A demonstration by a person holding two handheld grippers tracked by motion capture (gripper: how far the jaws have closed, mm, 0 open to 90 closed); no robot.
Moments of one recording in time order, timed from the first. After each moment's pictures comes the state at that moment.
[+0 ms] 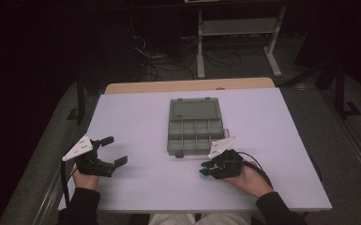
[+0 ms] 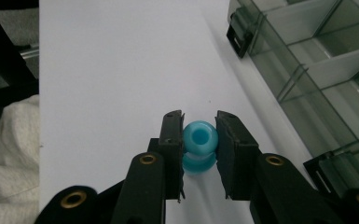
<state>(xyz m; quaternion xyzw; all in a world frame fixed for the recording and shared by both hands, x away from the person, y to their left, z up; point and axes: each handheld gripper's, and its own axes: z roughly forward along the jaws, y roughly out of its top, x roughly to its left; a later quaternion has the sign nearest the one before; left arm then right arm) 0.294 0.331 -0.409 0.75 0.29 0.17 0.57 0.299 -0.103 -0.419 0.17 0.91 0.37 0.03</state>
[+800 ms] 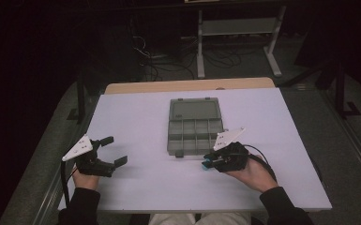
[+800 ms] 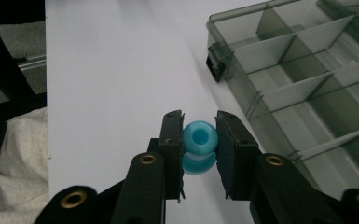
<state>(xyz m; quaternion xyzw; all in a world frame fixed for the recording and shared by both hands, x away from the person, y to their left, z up) 0.294 0.331 -0.409 0.75 0.29 0.17 0.57 0.304 -0.115 -0.390 0.18 0.90 0.39 0.05</state>
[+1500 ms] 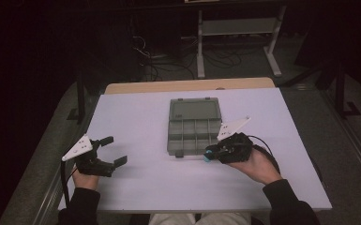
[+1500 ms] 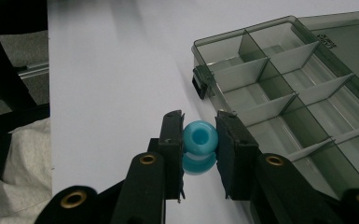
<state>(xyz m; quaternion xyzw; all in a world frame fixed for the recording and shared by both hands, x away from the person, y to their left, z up) 0.294 0.332 -0.409 0.75 0.29 0.17 0.57 0.315 -0.122 -0.365 0.18 0.90 0.40 0.05</state>
